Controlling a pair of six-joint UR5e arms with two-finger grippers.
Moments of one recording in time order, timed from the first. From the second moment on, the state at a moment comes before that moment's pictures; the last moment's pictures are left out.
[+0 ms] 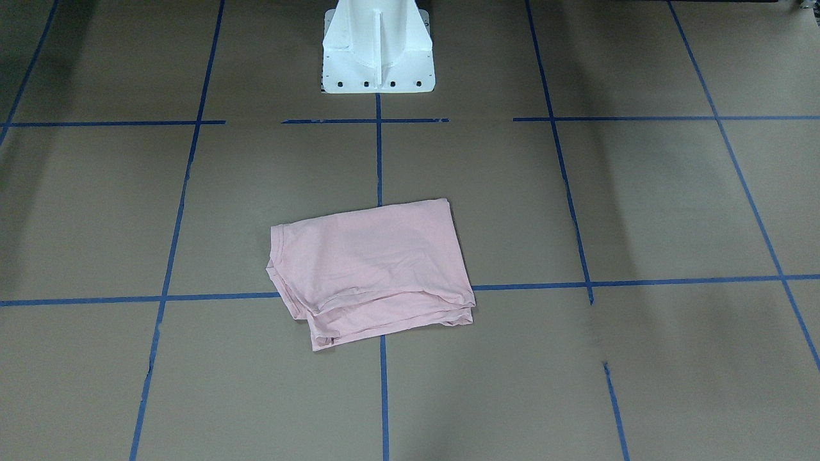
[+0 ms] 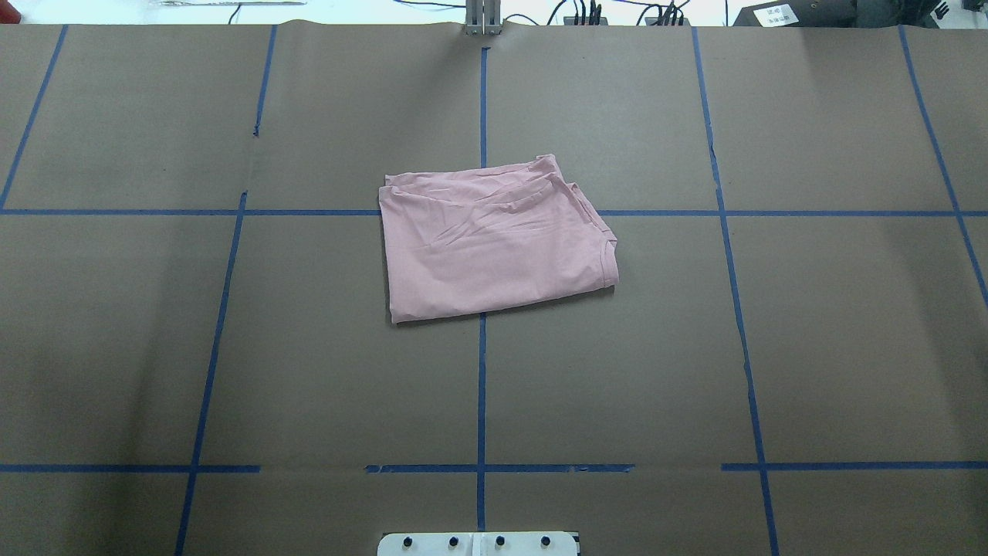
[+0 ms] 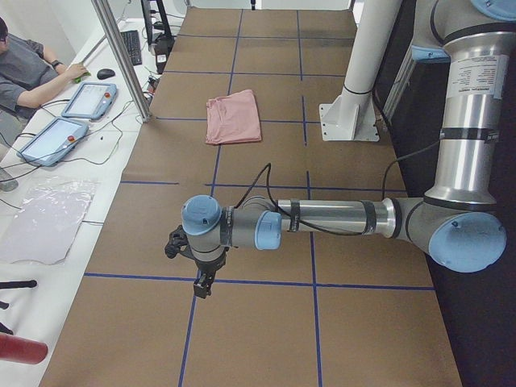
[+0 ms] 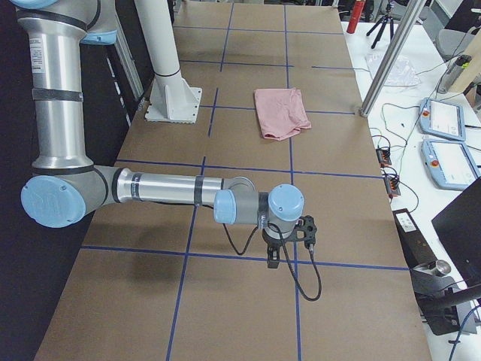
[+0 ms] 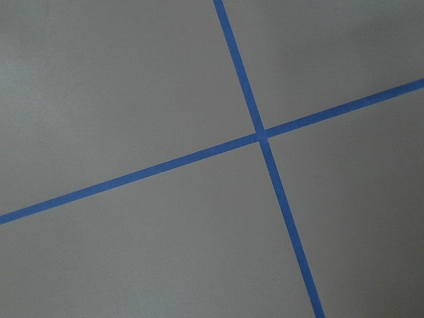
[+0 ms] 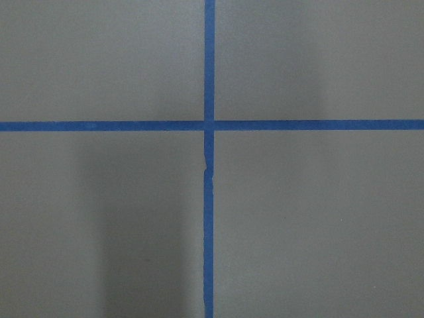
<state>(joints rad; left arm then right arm) -1.58 -1.60 -1.54 -1.64 -2.30 0.25 1.56 -1.59 1.55 -1.53 2.37 0.03</state>
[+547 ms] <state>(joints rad) -1.58 -1.60 -1.54 -1.63 -2.29 0.05 1.56 -1.60 1.55 -1.53 2.38 0.03</state>
